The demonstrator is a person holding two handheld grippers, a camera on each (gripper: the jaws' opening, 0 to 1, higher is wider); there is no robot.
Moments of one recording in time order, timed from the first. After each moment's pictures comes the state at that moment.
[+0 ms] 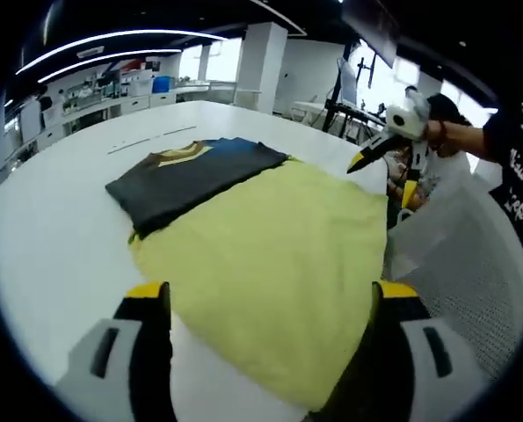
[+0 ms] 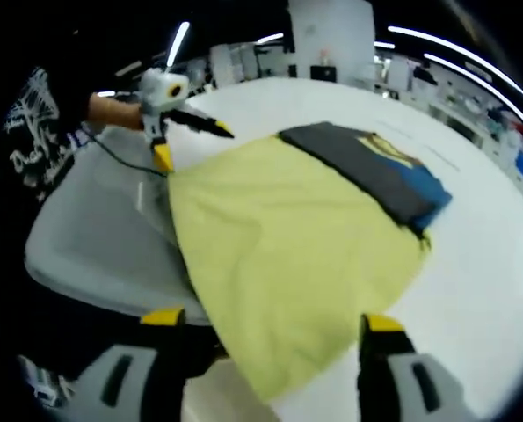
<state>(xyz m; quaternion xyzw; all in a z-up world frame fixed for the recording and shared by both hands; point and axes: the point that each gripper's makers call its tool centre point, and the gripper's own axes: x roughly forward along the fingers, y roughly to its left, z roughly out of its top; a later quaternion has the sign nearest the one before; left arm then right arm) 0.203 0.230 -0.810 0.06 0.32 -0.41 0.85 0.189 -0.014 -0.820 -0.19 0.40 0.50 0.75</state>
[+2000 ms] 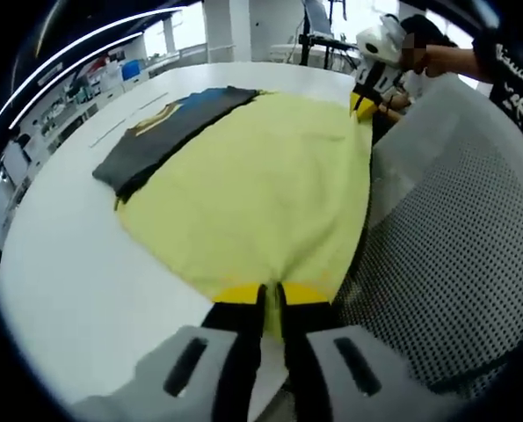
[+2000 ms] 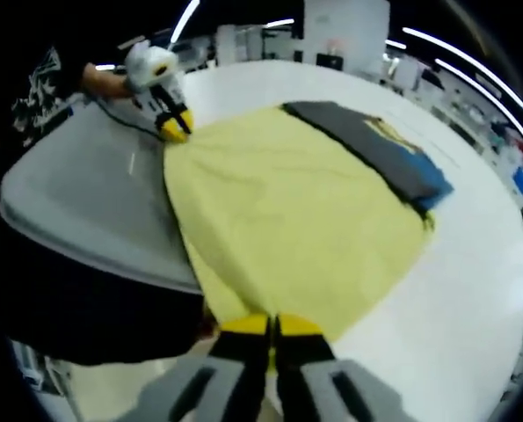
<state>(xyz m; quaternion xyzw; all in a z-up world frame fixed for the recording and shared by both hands) 0.165 0.248 -0.846 0.20 0.38 -0.41 0.80 0.181 -0.030 -0.850 -0.25 0.41 0.48 0.74</state>
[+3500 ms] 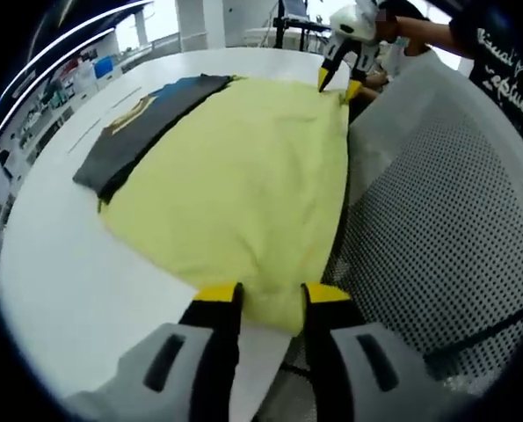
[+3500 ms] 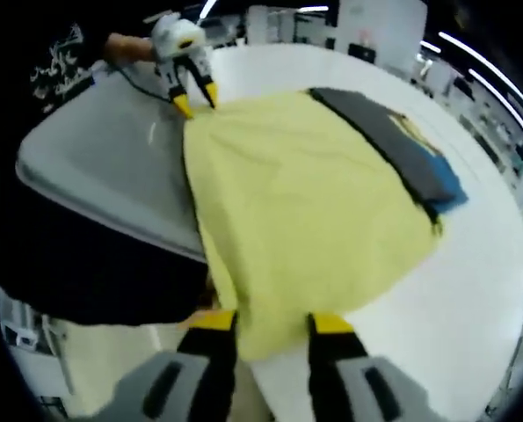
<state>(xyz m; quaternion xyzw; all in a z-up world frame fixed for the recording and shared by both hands) 0.148 0.255 -0.846 0.24 0.41 -0.46 0.75 0.180 -0.049 -0.850 -0.31 0.42 0.51 0.68</state>
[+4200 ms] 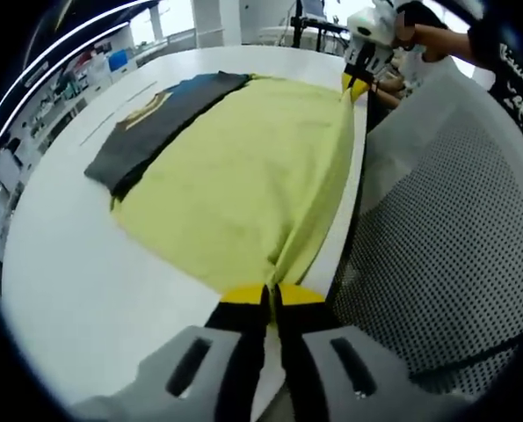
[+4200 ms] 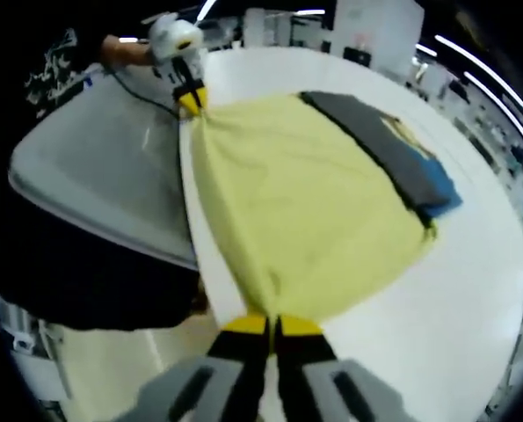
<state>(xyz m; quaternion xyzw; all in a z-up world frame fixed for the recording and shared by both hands) 0.158 0.255 -0.842 0.23 0.41 -0.42 0.78 0.186 -0.045 -0.848 -0.31 0.41 0.51 0.69</state>
